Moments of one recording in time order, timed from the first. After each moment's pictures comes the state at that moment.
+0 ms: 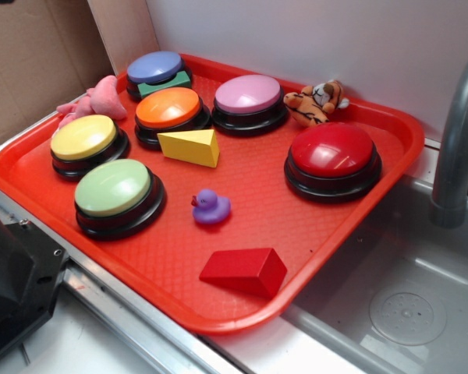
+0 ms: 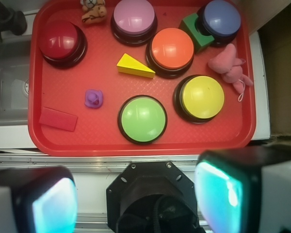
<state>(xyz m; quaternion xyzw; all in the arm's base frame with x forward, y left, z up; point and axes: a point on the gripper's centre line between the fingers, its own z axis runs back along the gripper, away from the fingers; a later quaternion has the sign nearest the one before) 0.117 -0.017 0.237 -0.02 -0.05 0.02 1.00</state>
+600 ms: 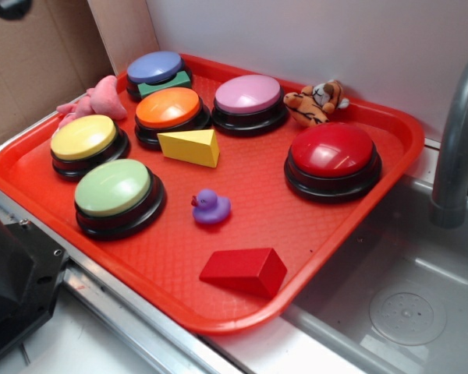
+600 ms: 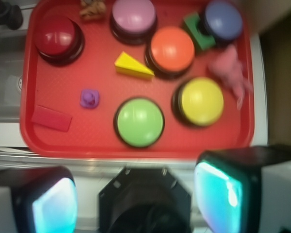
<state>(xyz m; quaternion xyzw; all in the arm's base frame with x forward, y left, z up) 0.133 -0.026 0.219 0.00 -0.06 -0.07 1.00</state>
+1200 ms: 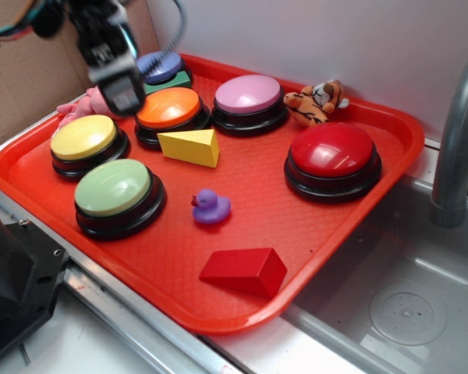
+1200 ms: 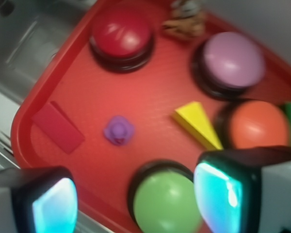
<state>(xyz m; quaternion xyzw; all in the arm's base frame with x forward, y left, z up) 0.186 -0.056 0.137 -0.04 -0.08 -0.28 0.96</state>
